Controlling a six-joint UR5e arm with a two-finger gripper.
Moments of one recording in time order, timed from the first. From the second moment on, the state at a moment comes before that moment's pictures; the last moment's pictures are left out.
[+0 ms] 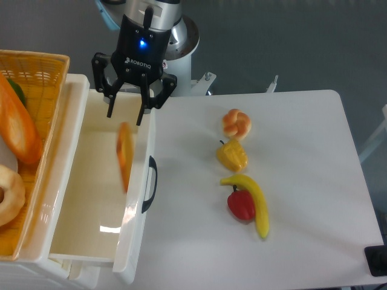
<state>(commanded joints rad) 2.39 -1.58 -1.51 -1.25 1.10 0.40</state>
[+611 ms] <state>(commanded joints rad) 2.46 -1.66 -1.49 -1.21 1.26 0.62</state>
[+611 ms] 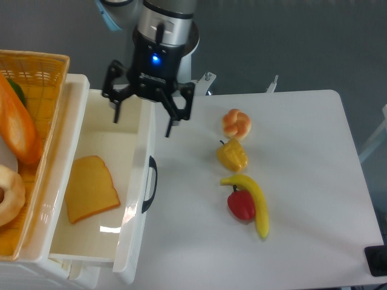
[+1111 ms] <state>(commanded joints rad) 2.46 -1.76 -1.50 -1.20 1.61 0.83</state>
